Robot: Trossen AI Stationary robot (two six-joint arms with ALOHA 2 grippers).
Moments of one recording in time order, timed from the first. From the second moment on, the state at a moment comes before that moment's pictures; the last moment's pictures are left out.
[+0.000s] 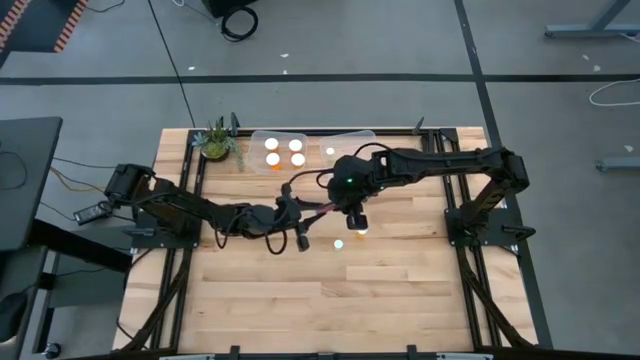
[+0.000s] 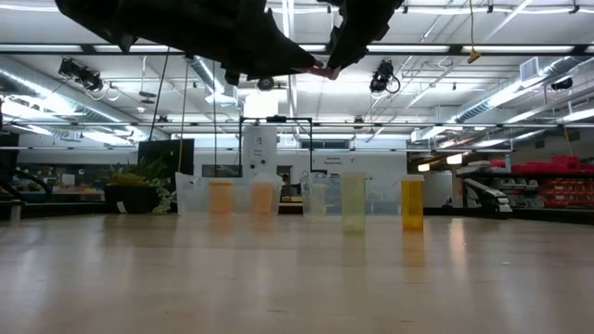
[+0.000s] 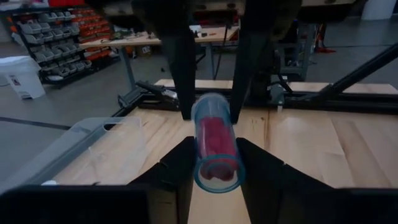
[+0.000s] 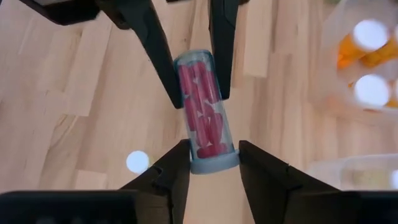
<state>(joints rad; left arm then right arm) -0.20 1.55 0.72 0.70 -0.54 0.00 -0.03 1.63 1.52 -0.84 -0.05 -0.15</state>
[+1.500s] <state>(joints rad) -0.15 1.55 0.71 0.91 -0.33 -0.02 0.21 1.41 1.52 -0.88 0.30 -0.50</state>
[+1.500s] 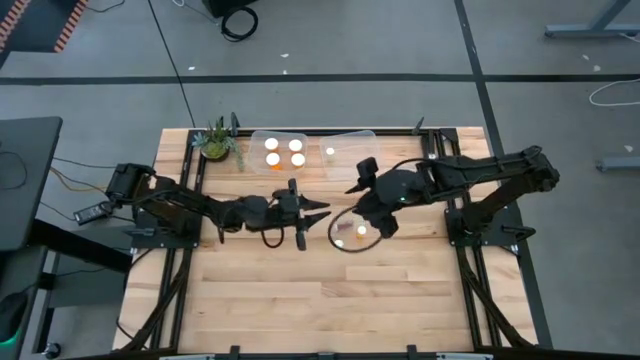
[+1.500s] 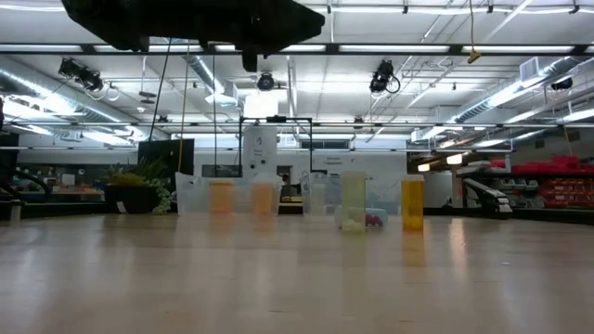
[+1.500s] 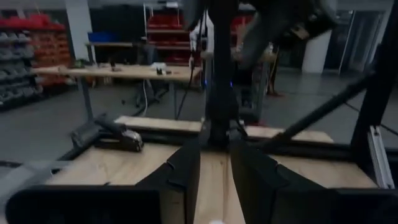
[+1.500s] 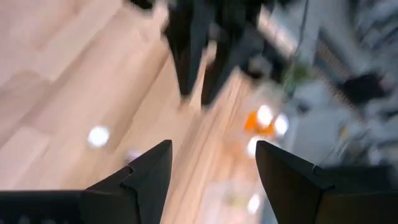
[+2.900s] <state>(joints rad) -0.19 1.54 0.72 0.20 -0.34 -0.43 0.10 1.45 0.88 -0.60 0.08 -0.10</state>
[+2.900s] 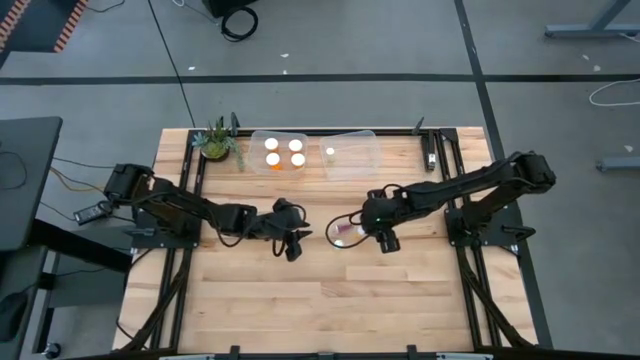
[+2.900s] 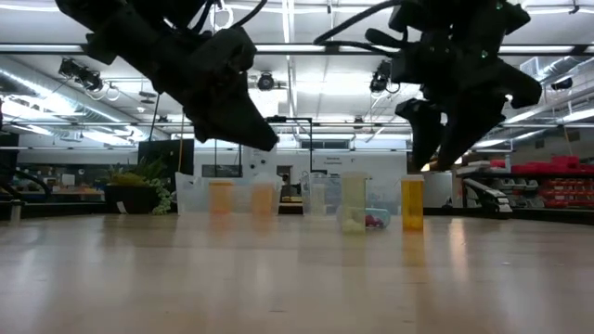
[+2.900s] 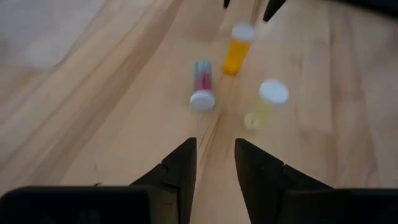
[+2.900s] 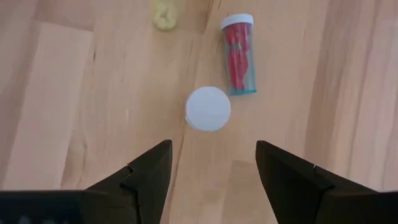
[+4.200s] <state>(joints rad) -0.20 1.53 0.72 0.07 -0.34 -0.47 0.08 1.62 0.96 -0.55 0.06 -0.19</state>
